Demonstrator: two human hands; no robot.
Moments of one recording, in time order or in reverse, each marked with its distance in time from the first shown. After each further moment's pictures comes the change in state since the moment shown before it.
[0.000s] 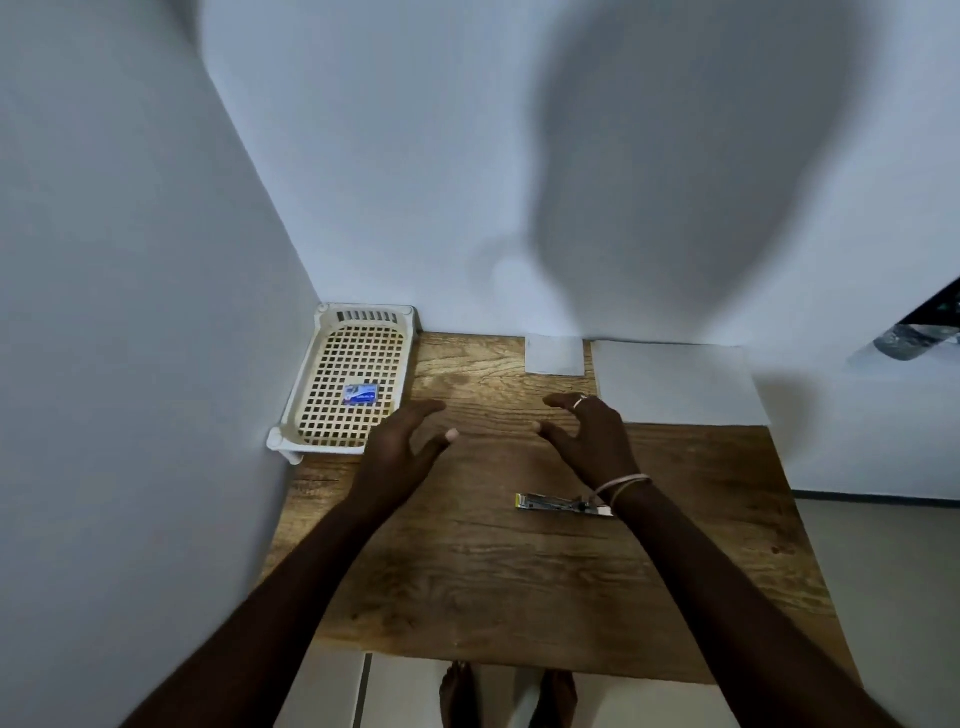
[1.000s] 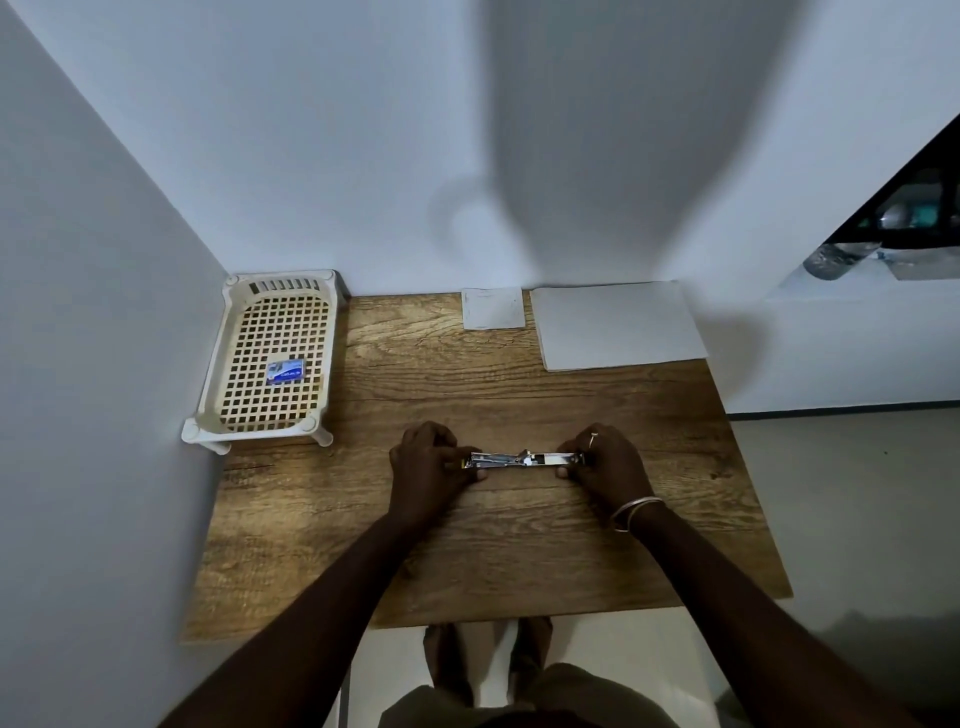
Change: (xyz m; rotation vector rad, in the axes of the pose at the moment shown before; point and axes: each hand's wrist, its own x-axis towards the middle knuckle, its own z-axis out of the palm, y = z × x) left_hand -0.038 0.002 0.130 0.241 -0.257 -0.072; right_hand -0.084 0.113 -0.011 -0.174 -0.140 0.180
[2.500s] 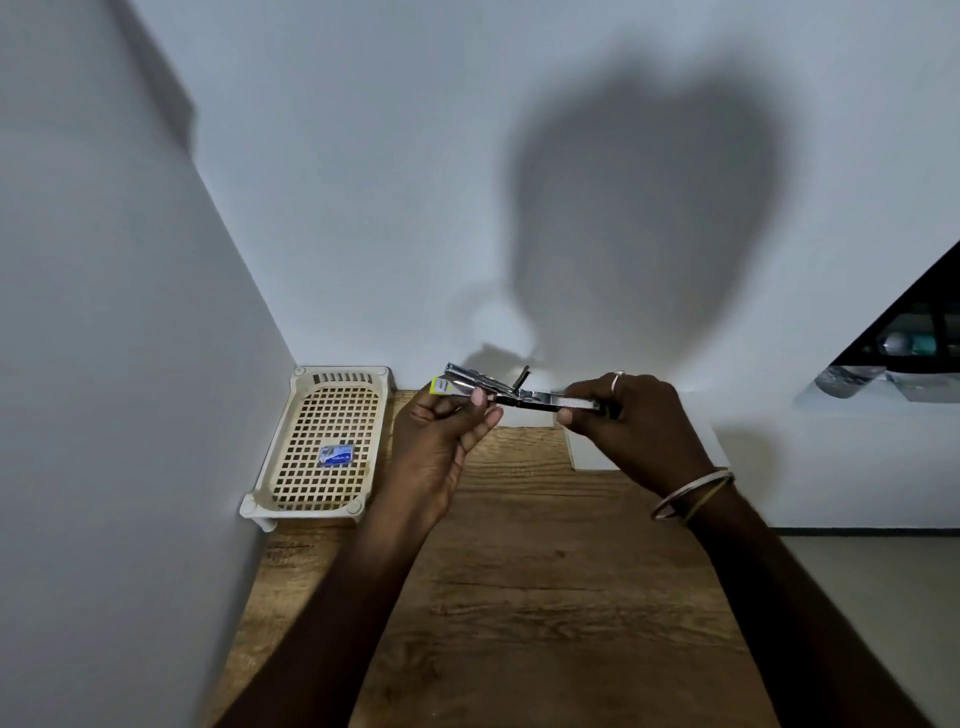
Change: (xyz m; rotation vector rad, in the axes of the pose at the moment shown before) left_hand 0.042 0.110 -0.186 -1.655 0.148 -0.060; right_hand 0.028 -0.184 -0.176 0.079 0.268 -0.328
